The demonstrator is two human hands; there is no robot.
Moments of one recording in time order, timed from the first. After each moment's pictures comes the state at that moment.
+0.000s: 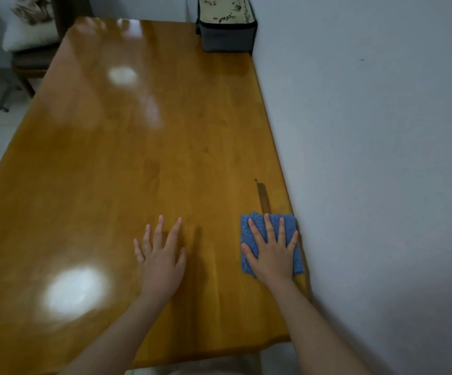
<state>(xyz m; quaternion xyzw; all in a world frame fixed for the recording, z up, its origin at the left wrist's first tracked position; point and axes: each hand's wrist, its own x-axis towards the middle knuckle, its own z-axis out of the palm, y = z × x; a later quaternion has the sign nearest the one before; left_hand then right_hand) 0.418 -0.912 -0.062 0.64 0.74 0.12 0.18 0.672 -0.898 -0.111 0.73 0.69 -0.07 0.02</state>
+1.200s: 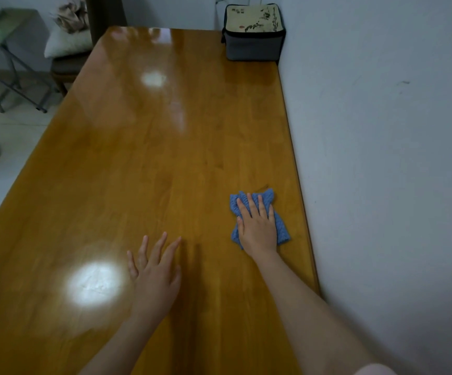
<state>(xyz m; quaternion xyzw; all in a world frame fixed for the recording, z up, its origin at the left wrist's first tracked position) 0.408 -0.897 -0.062 0.64 0.75 0.12 0.14 0.627 -0.768 -0.107 0.65 0.75 -0.11 -0.03</state>
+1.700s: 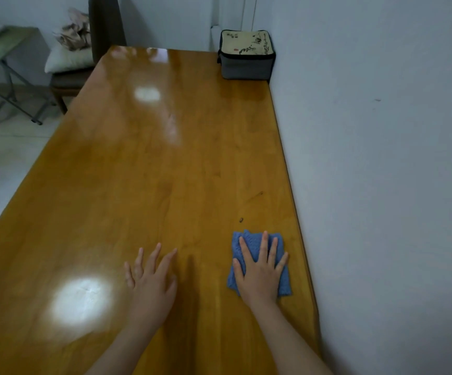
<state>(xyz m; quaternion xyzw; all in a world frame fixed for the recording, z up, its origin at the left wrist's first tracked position) 0.398 -0.914 -0.058 0.61 0.76 0.11 0.17 0.627 -0.870 -0.116 0.73 0.68 -0.06 -0.03</state>
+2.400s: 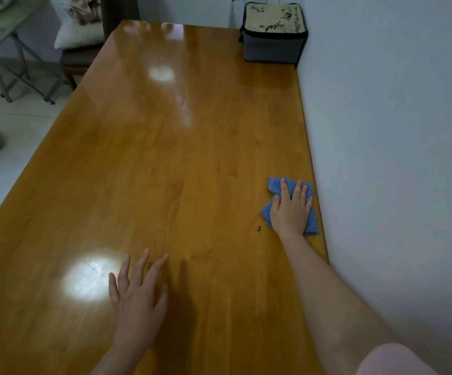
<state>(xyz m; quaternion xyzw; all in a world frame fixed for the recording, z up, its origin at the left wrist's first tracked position) 0.375 -0.908 -0.068 0.57 0.79 0.15 0.17 0.651 -0.682 -0.108 0.77 0.63 -0.11 -0.09</state>
